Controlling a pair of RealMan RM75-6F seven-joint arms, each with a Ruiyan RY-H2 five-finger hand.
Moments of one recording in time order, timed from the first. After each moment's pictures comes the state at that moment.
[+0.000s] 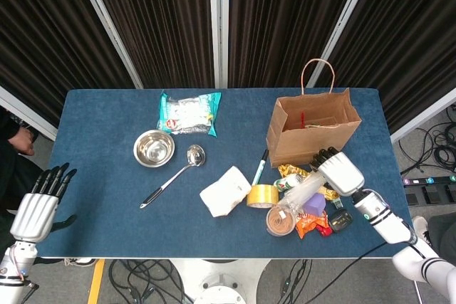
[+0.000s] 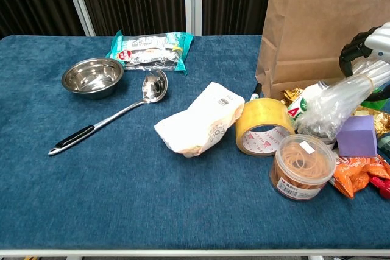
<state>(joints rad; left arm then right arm) -0.13 -1.25 0.01 -1.42 1.60 1.49 0.03 0.55 -1.52 -0.01 -0.82 -1.78 1.30 0.15</state>
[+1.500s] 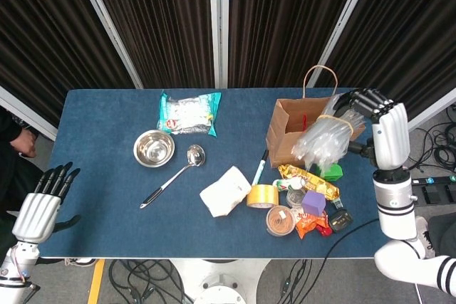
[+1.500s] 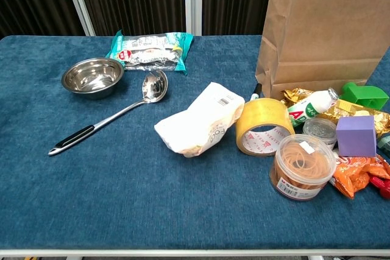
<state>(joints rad) -0.13 -1.23 0.01 -1.46 1.62 1.51 0.02 0.58 -1.19 0.36 -1.67 -1.43 1.58 0.27</state>
